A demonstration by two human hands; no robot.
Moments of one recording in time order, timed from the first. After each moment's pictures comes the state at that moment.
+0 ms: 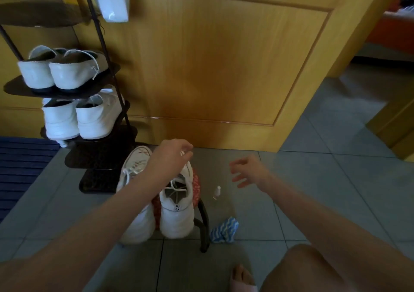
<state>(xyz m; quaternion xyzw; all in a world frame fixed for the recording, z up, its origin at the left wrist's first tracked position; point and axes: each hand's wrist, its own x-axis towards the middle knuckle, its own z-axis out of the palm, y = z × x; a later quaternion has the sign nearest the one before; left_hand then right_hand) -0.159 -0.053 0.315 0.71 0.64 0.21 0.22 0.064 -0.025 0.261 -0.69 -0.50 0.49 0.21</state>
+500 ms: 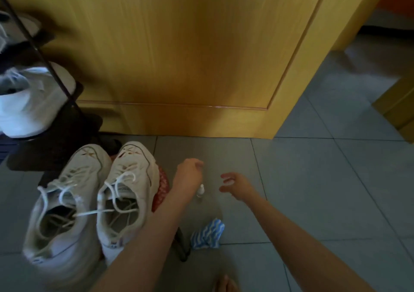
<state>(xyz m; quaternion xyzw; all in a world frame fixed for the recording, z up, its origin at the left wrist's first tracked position) -0.032 0.030 0.173 0.58 0.70 0.17 0.37 0.131 0.034 0.110 -0.71 -0.50 0.48 0.15</state>
